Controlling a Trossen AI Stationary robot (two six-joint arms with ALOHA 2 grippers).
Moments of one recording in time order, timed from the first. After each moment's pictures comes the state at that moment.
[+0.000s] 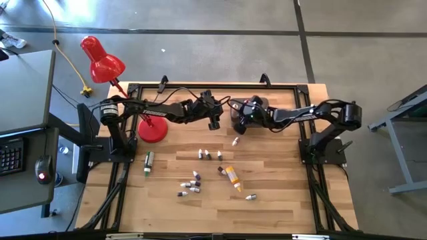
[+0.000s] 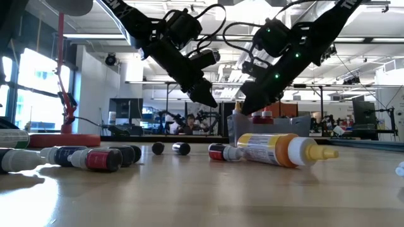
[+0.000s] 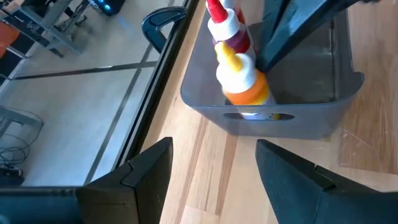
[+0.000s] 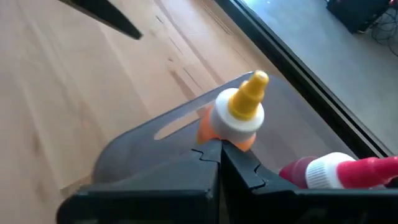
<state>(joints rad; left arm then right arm) 0.26 1.79 1.11 0.13 -0.33 0.37 -0.30 1.56 0.72 0.16 0.36 0.04</state>
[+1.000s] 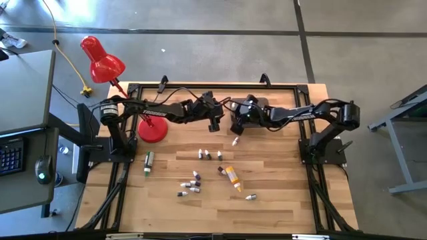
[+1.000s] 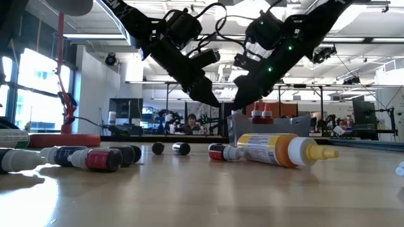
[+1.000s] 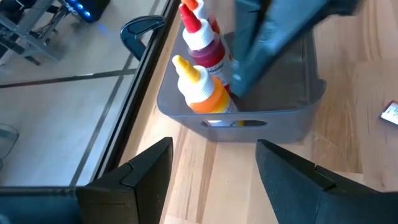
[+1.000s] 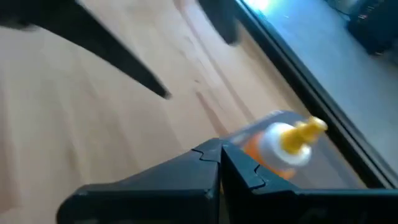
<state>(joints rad) 0.26 1.79 1.11 0.13 -0.25 0.37 -0.28 1.58 0.81 0.09 0.33 -0.02</state>
